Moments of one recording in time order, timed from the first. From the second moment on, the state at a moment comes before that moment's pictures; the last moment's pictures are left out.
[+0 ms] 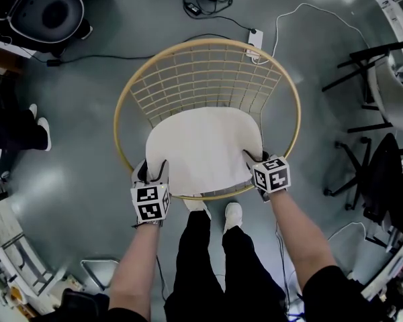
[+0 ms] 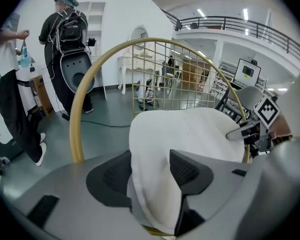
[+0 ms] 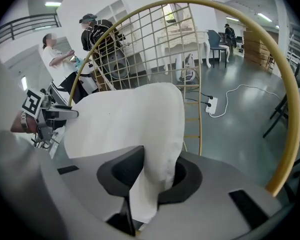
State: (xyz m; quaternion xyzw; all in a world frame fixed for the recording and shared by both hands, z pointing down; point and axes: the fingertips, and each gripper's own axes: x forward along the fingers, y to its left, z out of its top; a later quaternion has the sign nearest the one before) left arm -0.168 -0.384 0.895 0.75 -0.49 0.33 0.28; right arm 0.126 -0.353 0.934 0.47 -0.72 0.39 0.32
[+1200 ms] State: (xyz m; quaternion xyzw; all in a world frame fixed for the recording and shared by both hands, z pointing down) left arm -0.116 -0.349 0.756 0.80 -0.47 0.25 0.25; right arm 0.125 -0.360 0.813 0.49 -0.76 0.30 0.28
